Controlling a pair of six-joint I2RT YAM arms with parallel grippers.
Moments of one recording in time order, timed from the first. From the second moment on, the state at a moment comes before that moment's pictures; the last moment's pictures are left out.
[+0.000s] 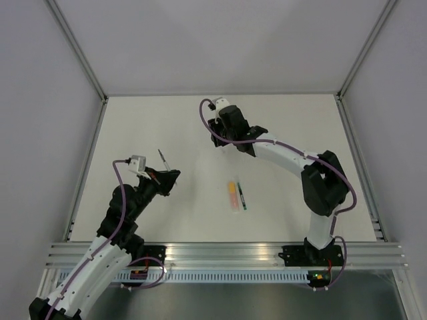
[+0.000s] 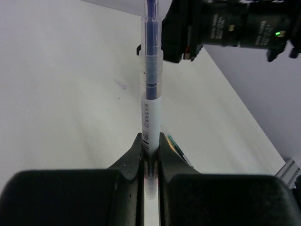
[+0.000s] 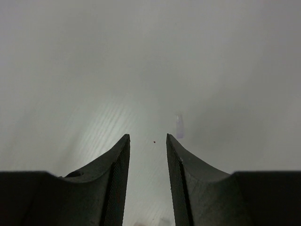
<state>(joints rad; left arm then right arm) -0.45 0.43 0.27 0.12 0.12 -0.52 0.68 1.82 1.43 -0.17 0.07 0.16</state>
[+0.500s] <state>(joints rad) -0.45 0.45 0.27 0.08 0.05 -0.52 0.63 2.15 1.64 -0.37 0.08 0.04</state>
